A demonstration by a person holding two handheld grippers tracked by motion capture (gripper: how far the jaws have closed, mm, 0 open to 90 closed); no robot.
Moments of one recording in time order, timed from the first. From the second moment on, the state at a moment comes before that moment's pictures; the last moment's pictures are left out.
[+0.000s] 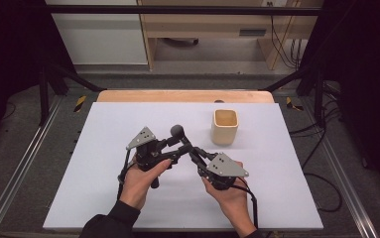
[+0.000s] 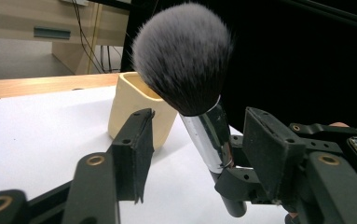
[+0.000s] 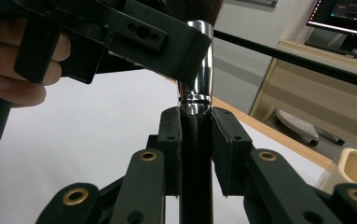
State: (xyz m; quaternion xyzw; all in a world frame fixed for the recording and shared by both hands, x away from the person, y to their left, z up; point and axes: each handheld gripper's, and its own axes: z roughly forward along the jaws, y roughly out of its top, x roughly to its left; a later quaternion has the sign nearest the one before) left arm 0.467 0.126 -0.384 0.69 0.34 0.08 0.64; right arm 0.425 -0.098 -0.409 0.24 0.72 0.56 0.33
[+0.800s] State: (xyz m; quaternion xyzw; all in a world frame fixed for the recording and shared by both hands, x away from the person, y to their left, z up) left arm 0.466 0.129 -0.390 0.68 0.35 0.06 0.64; right arm 0.426 -0.088 -0.412 0.24 0.73 0.55 0.31
